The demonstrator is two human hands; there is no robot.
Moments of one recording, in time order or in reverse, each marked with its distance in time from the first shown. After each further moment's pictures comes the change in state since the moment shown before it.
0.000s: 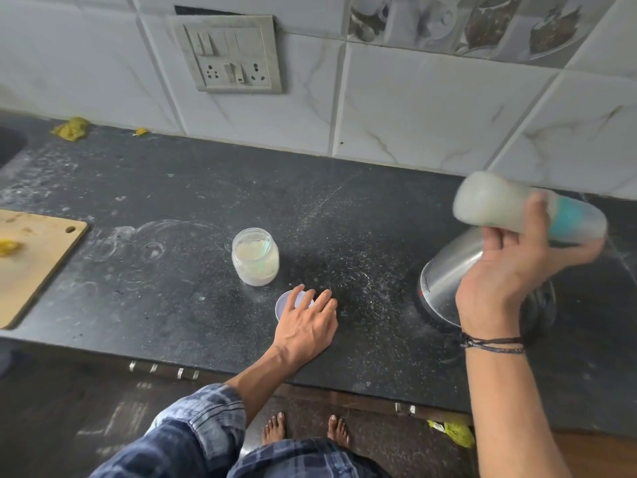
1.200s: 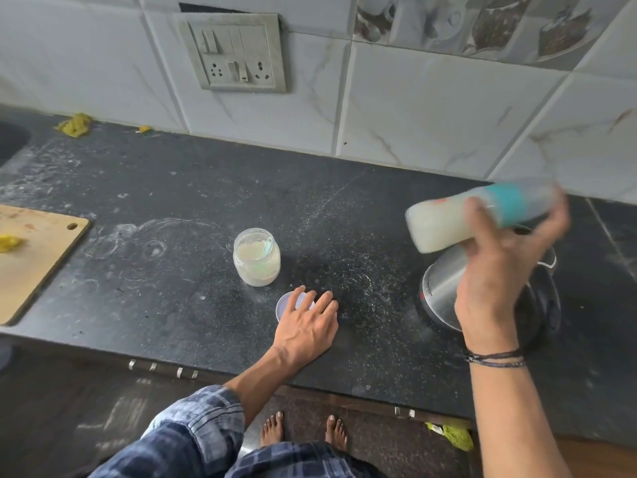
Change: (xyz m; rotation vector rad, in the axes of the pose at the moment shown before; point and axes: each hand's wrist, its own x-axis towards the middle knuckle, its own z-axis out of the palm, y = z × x) left_hand -0.001 -0.002 0.004 -0.007 -0.015 -0.008; right_hand -0.008 0.008 0.001 -0.247 -0.225 -0.002
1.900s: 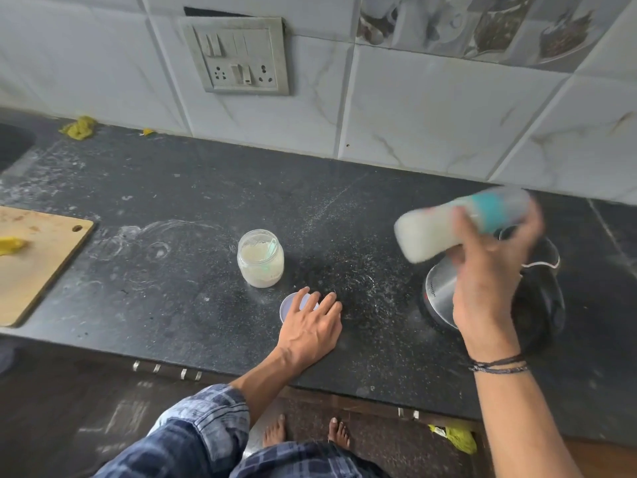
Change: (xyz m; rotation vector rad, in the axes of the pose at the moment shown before) left_hand -0.001 -0.001 0.001 -0.007 -0.010 0.010; right_hand -0.010 0.010 -0.001 -0.028 -0.029 0.023
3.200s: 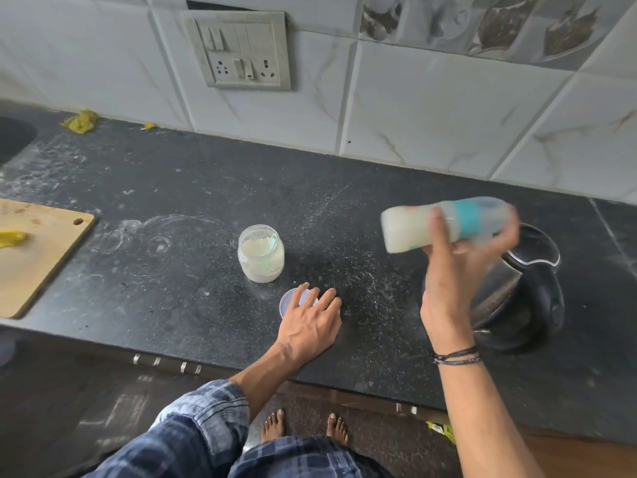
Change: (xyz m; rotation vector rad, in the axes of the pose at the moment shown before) left_hand 0.000 0.001 0.002 0.005 -0.010 -0.010; right_hand -0.014 0.025 0.015 -0.011 -0.033 0.031
